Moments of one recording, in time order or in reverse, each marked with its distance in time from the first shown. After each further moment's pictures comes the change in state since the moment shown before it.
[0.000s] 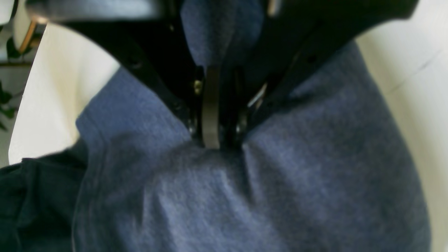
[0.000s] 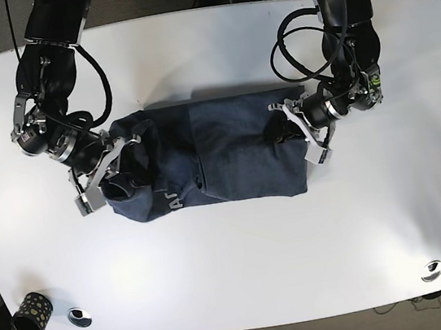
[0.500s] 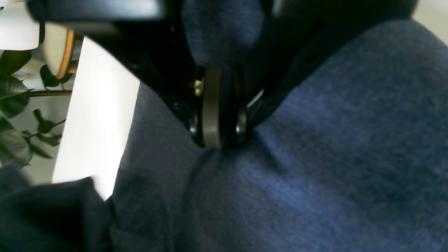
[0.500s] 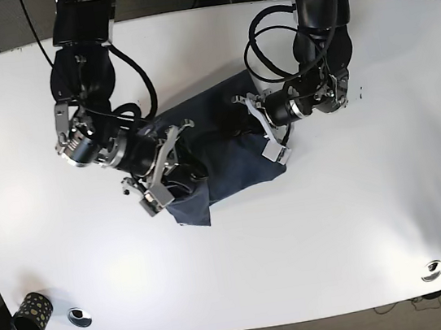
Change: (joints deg) left arm -0.2 4.5 6.0 -3.8 -1.4 -0.6 -0.6; right arm 3.7 -7.0 -13.1 0.9 -9.2 3.9 0.0
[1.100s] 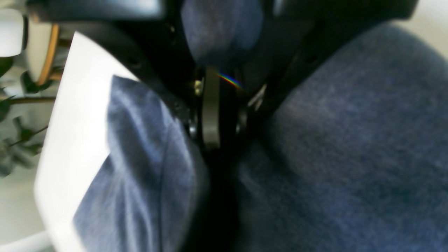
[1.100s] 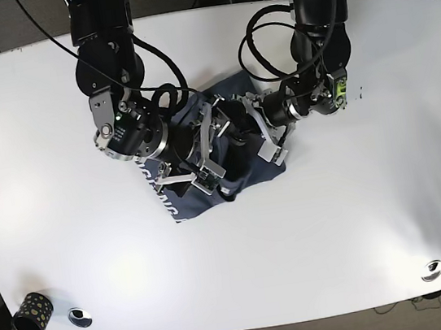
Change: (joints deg) left arm 1.1 0.5 0.0 5.9 2.9 0.6 3.0; right arm -1.0 -1.0 -12.3 6.0 -16.9 0.5 0.0
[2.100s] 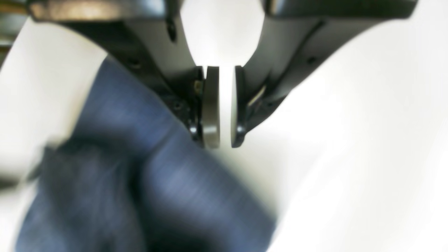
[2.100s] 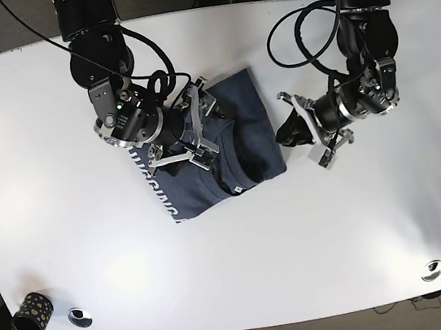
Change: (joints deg) left arm 2.7 -10.4 -1.3 16.4 0.8 0.3 0.0; right arm -2.6 5.4 -4.2 -3.6 -5.7 0.1 1.9
